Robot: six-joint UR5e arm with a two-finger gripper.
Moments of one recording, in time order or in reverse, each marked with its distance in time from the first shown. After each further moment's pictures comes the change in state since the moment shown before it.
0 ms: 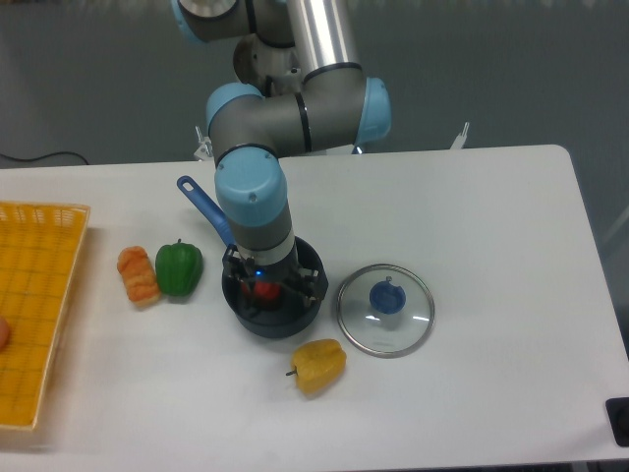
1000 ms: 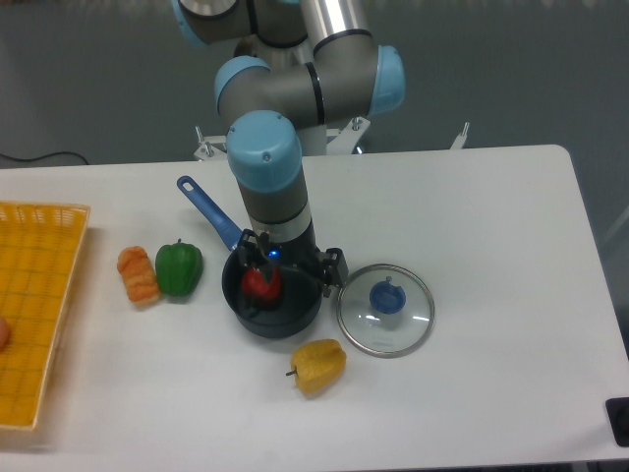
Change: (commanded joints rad) arm 0.029 0.048 -0.005 0.008 0.015 0.035
